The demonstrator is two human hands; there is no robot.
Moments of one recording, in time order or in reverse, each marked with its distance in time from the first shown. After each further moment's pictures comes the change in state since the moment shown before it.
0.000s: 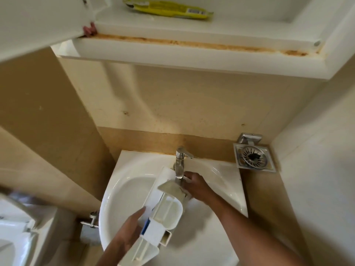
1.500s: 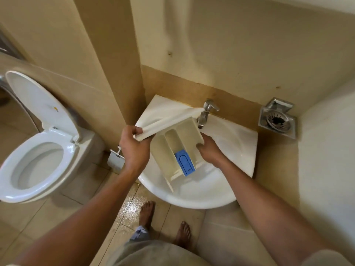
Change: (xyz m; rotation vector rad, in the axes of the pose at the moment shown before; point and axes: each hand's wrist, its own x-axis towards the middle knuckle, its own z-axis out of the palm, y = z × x) left_hand -0.093 -0.016 -0.017 0.034 0.632 0.852; right_hand -0.066 0.001 0.022 -0.152 -0.130 -0.152
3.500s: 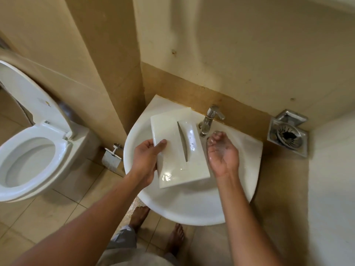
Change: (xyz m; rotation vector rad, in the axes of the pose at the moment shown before) left_hand 0.008 -0.005 0.033 -0.431 -0.378 -0.599; right_hand 0.003 -0.028 -0.014 1.817 0.134 0.102
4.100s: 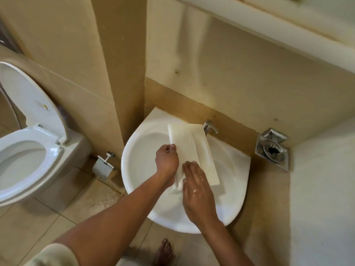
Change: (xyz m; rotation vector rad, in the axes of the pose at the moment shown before) left_hand -0.013 0.003 0.066 0.147 0.144 0.017; right_hand -0.089 0.051 -0.052 -2.332 -0.344 -0.924
